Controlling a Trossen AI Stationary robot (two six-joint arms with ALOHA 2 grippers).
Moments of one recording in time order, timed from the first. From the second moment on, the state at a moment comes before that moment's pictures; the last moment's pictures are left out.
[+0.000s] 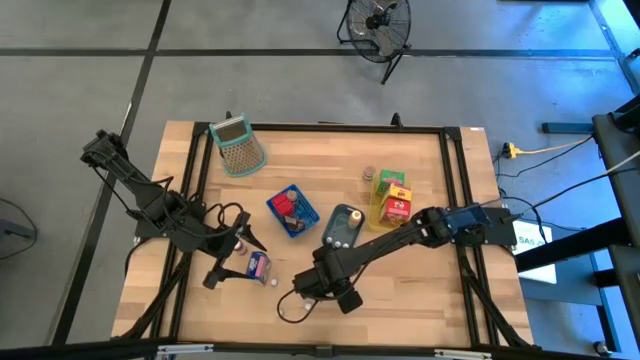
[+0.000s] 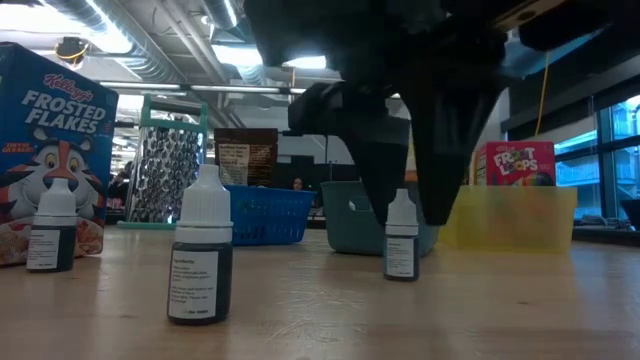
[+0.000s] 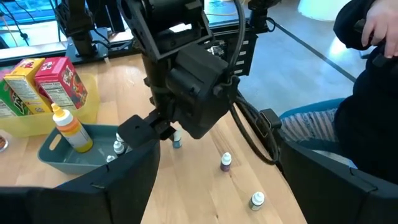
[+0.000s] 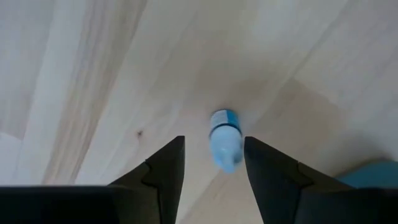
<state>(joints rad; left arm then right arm) -0.66 0.98 0.89 -0.36 -0.29 -0.17 0.42 2.42 2.13 -1.30 -0.06 -0.10</state>
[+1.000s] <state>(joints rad) -0.66 0.98 0.89 -0.36 -0.29 -0.17 0.40 2.42 2.10 -1.27 -0.13 -0.15</state>
